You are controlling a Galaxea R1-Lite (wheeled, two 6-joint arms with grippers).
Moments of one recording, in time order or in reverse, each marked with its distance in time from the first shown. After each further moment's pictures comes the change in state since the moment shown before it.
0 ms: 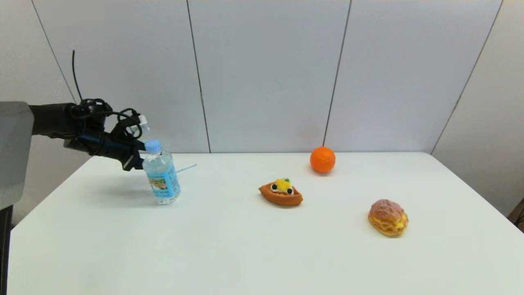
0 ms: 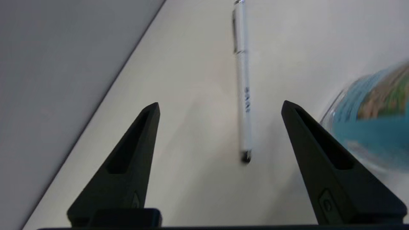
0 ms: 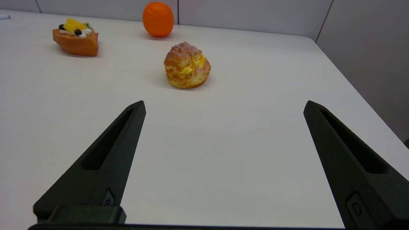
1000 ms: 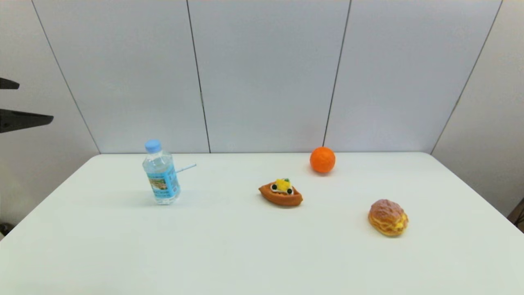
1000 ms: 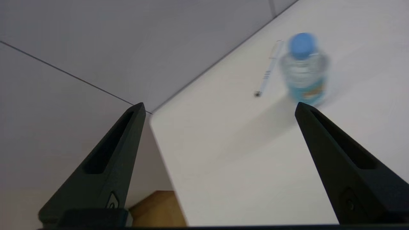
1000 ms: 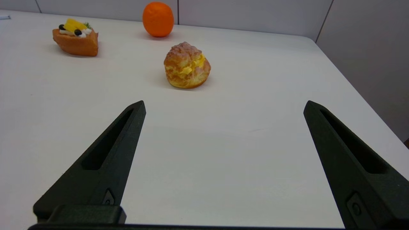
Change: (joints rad) left arm 0.199 -0.934 0.465 -0.018 0.081 -0.266; right arm 0.000 0.000 0.000 0.000 0.000 0.000
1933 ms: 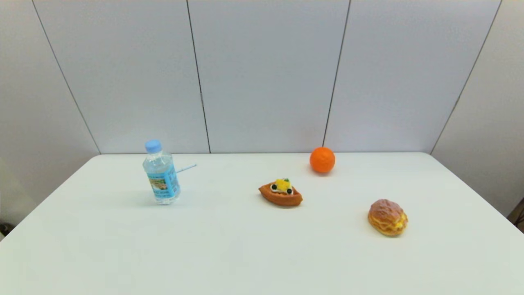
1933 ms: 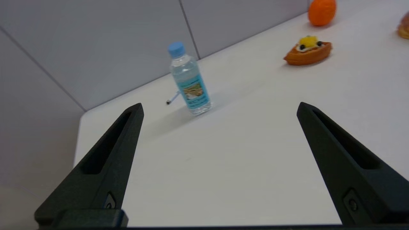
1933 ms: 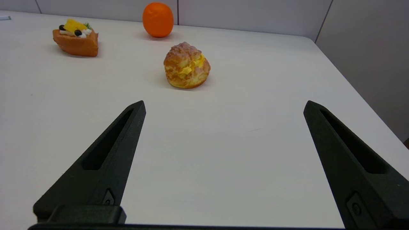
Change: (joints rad) left arm -0.328 -0.958 0.824 -0.289 0.214 -0.481; right arm 0.000 0.000 0.000 0.000 0.000 0.000
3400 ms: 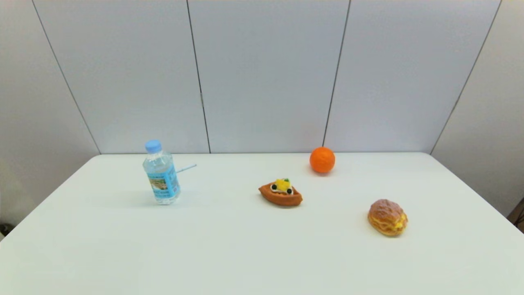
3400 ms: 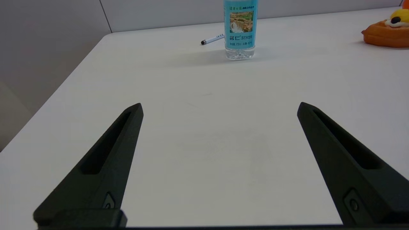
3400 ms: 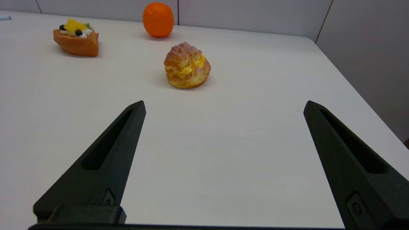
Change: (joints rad) left arm -0.072 -0.444 0.686 -0.325 0.332 -0.245; right arm 0.000 0.000 0.000 0.000 0.000 0.000
